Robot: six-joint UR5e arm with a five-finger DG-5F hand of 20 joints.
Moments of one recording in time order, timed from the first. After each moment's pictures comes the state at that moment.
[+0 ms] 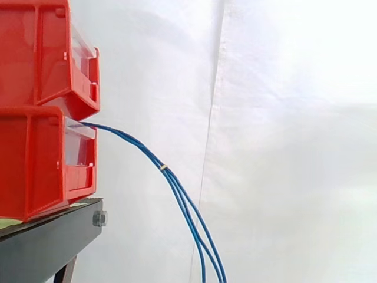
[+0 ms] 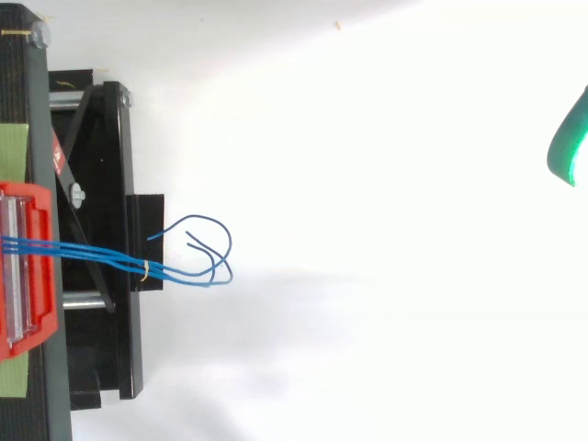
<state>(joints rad) 0.09 -1.61 -1.71 -3.04 -1.37 -0.23</state>
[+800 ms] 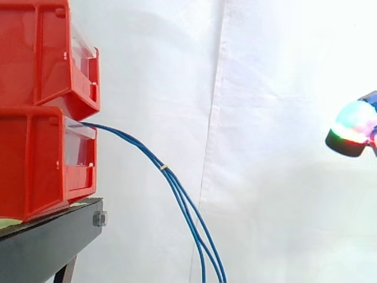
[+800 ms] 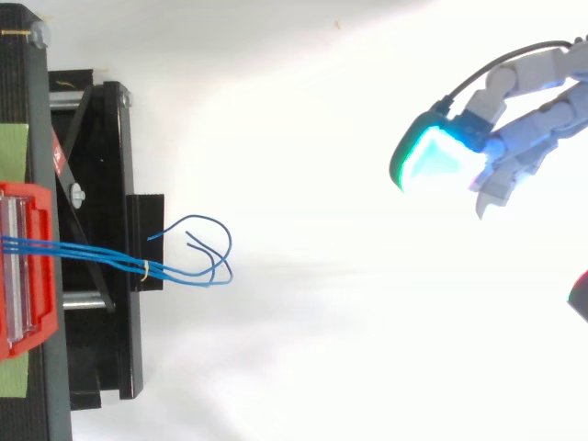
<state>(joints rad) 0.14 -1.81 -1.70 -2.84 -1.24 -0.23</state>
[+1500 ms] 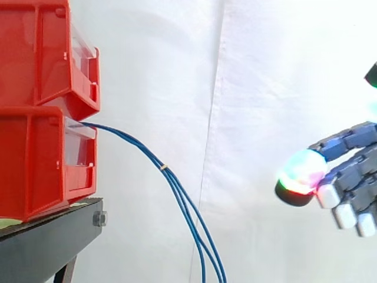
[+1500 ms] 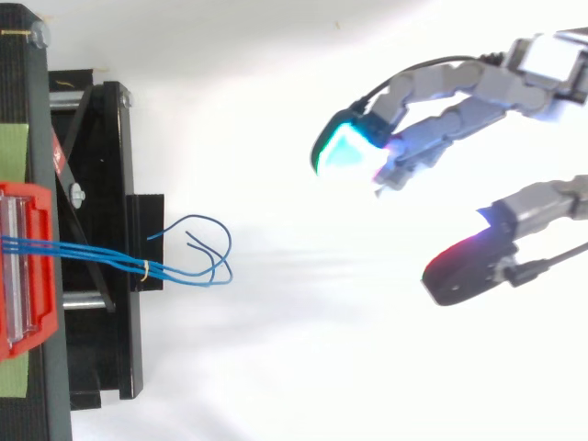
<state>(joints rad) 0.17 -1.96 -1.66 -2.68 -1.12 -0.28</state>
